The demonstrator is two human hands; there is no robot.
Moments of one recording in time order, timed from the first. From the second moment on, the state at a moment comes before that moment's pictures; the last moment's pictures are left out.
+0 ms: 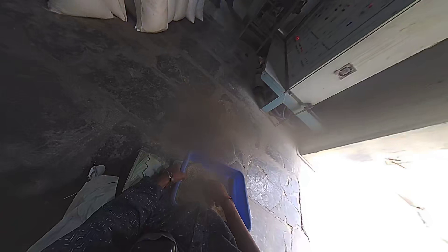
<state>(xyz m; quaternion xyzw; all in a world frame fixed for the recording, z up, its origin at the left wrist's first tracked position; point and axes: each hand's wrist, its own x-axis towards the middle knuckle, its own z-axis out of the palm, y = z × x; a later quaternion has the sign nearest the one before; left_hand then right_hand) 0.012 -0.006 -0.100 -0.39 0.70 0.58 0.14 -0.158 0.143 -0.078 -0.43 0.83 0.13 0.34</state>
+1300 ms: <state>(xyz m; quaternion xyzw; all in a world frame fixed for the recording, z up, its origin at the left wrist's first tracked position) 0.005 -0.007 -0.114 -0.40 0.70 0.58 0.15 -0.162 0.144 -0.069 -0.44 0.85 0.04 0.29</state>
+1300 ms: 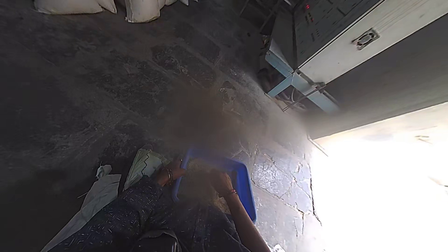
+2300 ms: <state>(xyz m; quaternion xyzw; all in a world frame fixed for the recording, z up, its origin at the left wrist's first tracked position) 0.005 -0.007 -0.109 -0.41 0.69 0.57 0.17 -0.167 0.140 -0.070 -0.43 0.83 0.11 0.34</state>
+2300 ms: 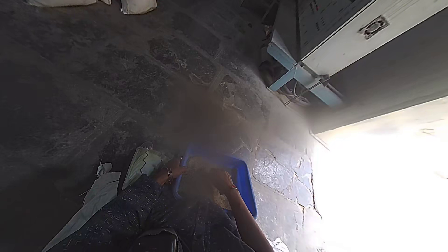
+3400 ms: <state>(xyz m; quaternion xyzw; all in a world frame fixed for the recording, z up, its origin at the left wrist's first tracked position) 0.007 -0.007 -0.105 -0.40 0.70 0.57 0.17 -0.170 0.136 -0.074 -0.44 0.81 0.15 0.36</state>
